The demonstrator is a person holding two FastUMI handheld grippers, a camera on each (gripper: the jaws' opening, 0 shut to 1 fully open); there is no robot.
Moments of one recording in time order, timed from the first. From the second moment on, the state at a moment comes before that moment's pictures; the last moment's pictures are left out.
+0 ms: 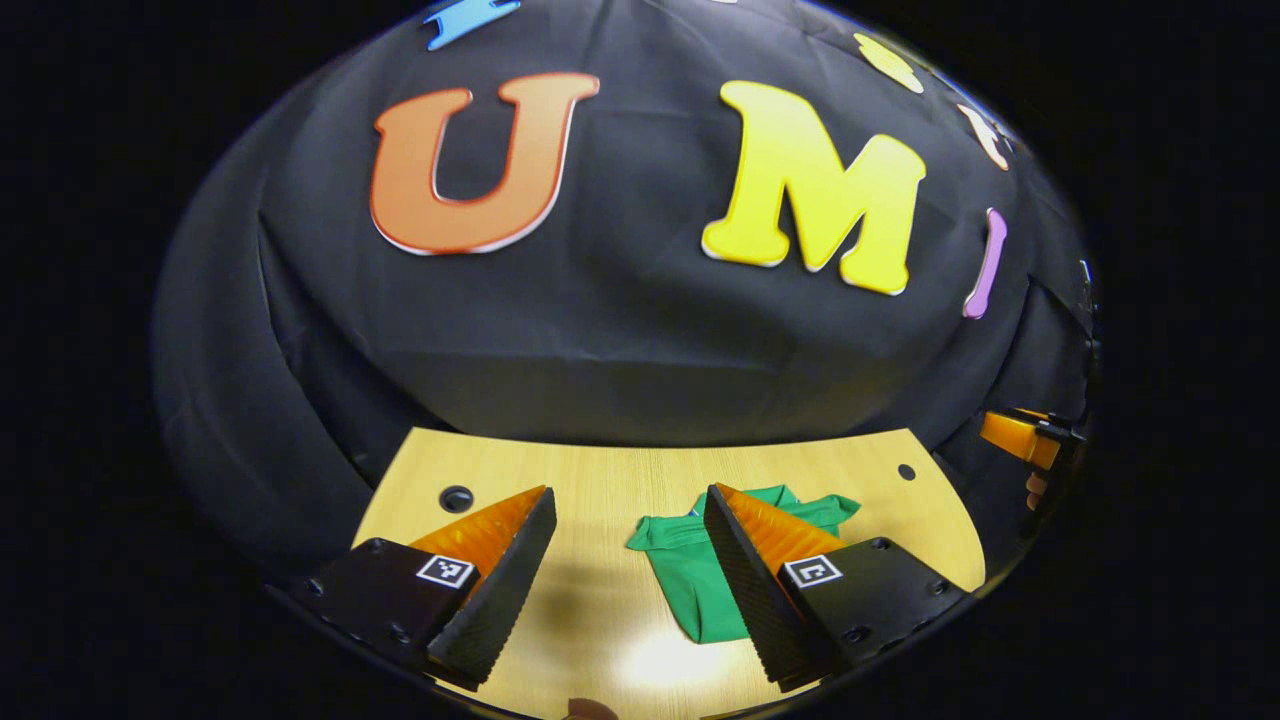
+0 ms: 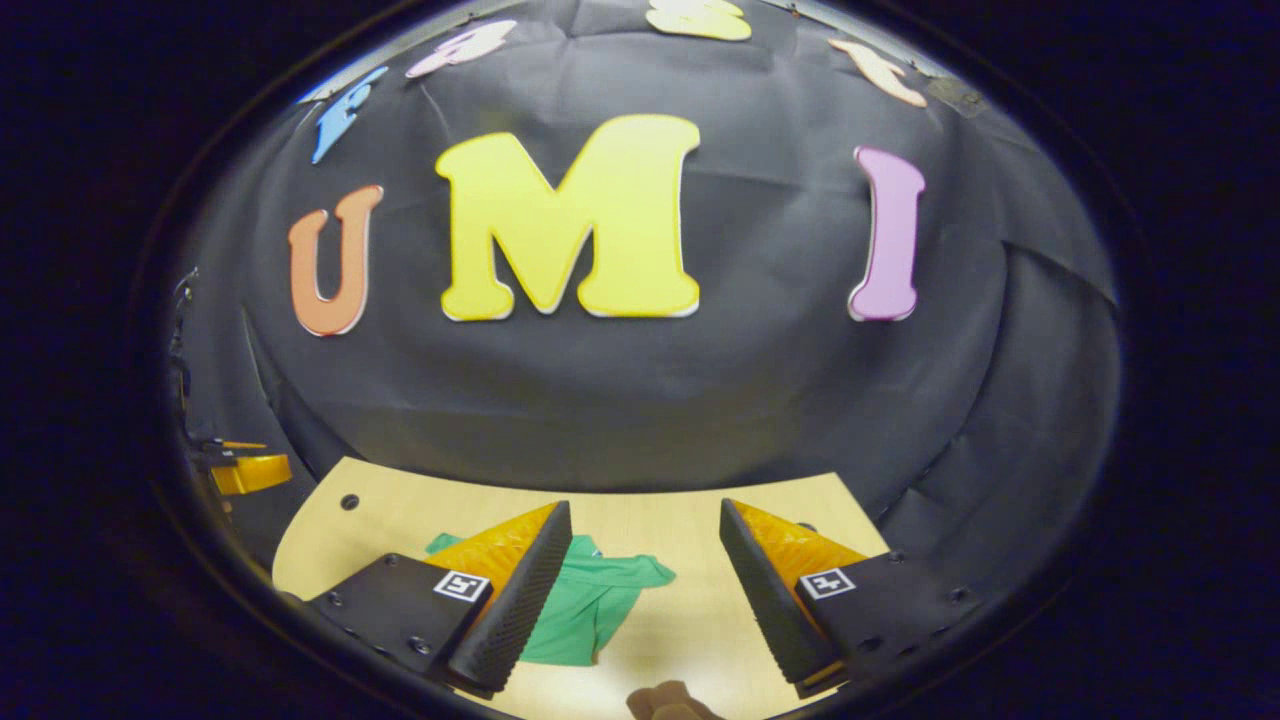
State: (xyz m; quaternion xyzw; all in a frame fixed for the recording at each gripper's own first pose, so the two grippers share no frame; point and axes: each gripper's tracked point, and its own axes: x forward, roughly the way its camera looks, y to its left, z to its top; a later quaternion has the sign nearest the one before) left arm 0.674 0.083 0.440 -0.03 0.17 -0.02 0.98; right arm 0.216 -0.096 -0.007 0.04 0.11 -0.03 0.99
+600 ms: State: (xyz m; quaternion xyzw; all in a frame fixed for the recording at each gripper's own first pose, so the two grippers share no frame) left arm 0.503 0.108 0.507 0.01 0.09 -0.01 1.00; right arm 0.009 0.008 0.035 -0.01 0.01 0.01 1.00
